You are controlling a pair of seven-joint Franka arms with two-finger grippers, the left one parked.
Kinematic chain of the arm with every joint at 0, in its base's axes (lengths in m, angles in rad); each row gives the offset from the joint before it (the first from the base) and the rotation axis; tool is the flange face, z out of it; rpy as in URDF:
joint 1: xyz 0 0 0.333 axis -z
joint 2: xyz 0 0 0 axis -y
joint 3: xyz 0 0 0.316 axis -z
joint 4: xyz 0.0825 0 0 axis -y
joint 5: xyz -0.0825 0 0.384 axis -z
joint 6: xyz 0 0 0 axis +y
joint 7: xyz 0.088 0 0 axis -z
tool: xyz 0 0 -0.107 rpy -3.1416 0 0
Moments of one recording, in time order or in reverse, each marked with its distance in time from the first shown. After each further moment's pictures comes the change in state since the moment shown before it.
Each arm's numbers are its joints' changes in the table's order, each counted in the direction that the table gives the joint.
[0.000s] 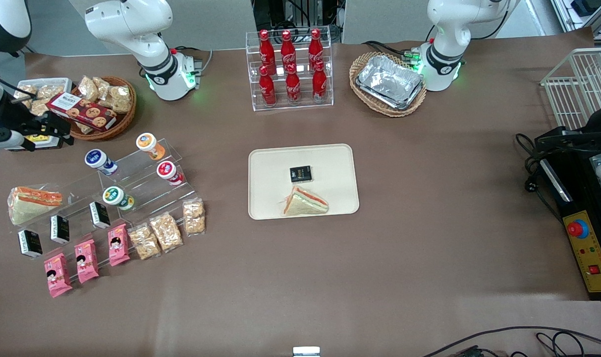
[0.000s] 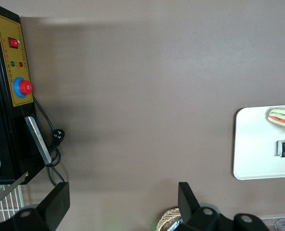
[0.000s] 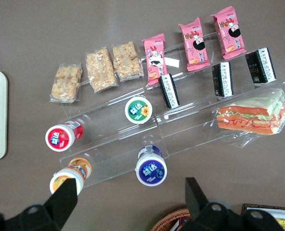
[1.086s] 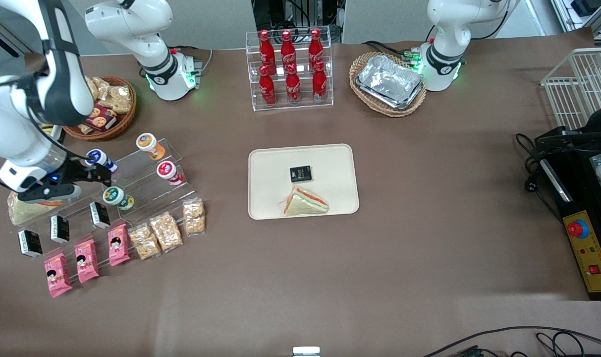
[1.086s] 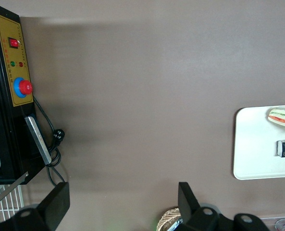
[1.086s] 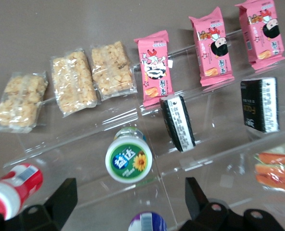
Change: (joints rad) arm 0.000 -0.237 0.002 -0.189 -0.013 -0.427 -0.002
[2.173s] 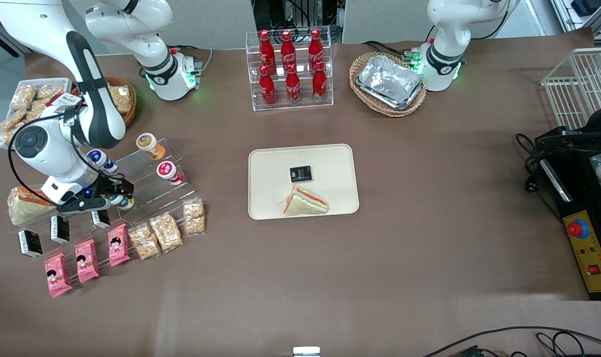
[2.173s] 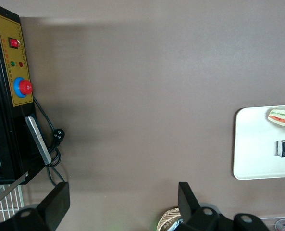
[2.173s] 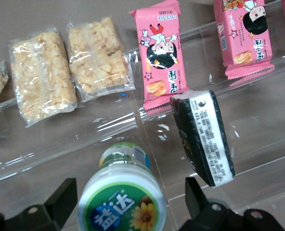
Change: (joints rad) arm 0.001 -0.155 0.000 -0.116 -0.030 -0.276 0.000
